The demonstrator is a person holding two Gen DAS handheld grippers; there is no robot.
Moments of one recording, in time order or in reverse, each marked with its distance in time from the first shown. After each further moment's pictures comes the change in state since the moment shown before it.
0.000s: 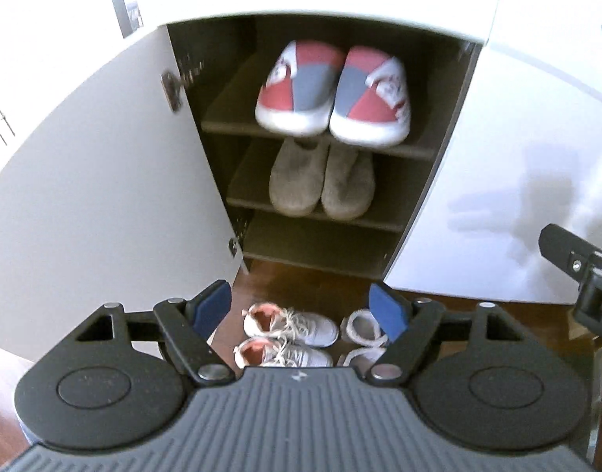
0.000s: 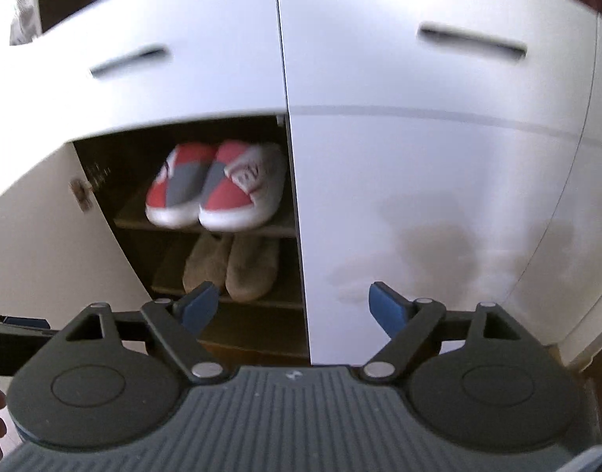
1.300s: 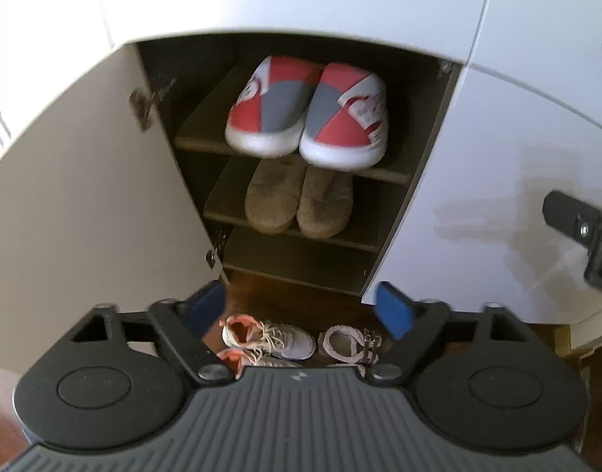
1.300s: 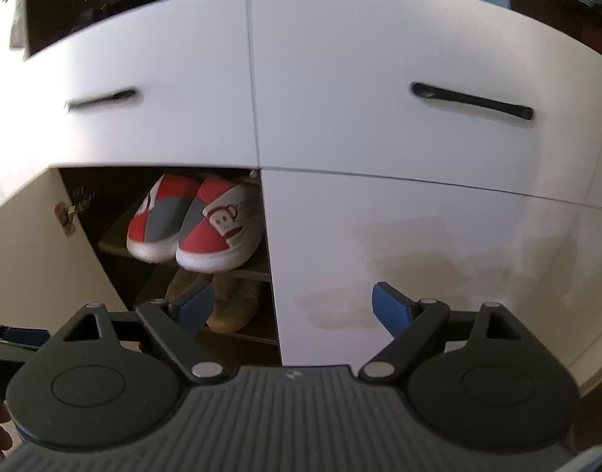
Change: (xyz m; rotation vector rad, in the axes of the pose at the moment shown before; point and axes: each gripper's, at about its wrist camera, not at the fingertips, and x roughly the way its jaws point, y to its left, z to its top) left arm 0.026 -0.028 0.001 -0.074 0.004 0.005; right arm 0.046 -0.030 0.055 -0.127 -0.013 0.007
